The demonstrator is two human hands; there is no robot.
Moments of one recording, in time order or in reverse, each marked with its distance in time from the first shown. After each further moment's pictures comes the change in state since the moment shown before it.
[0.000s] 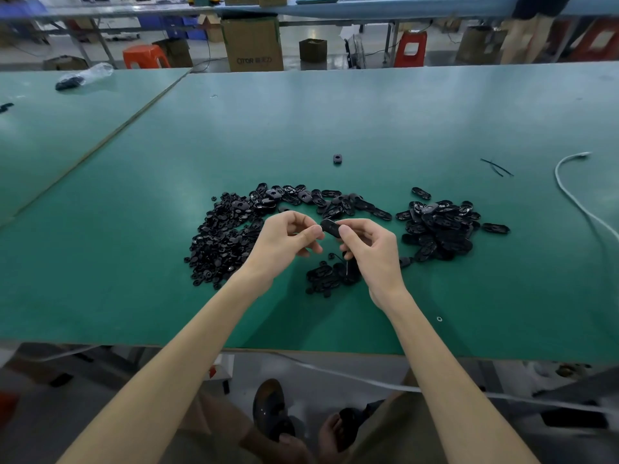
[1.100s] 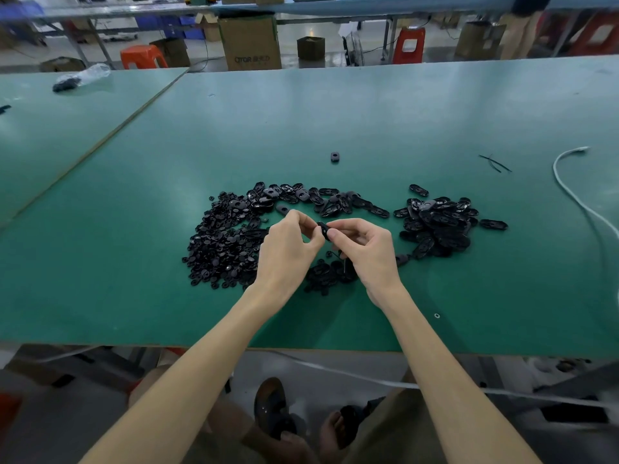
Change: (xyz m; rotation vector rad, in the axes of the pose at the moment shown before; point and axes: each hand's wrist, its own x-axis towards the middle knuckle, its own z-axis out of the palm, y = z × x) left_hand -0.002 -0.012 0.027 0.551 0.300 0.132; right_hand 0.001 0.001 -0.001 -0.005 -0.080 -0.014
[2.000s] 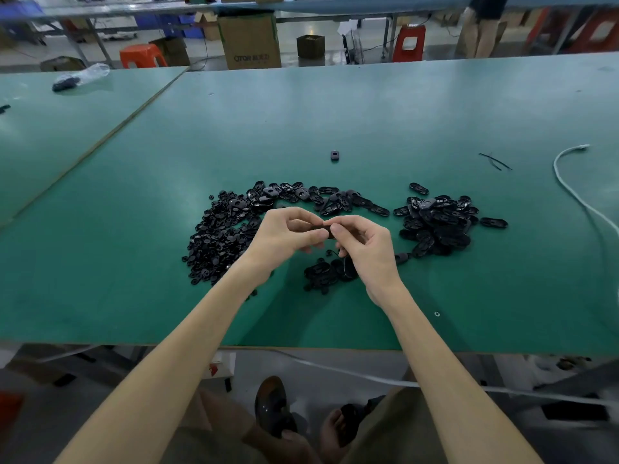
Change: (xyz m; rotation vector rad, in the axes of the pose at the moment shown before) left_hand 0.022 -0.009 -0.024 -0.565 -0.376 -0.097; right_hand -0.001 -0.002 0.002 0.027 -0.025 -0.044
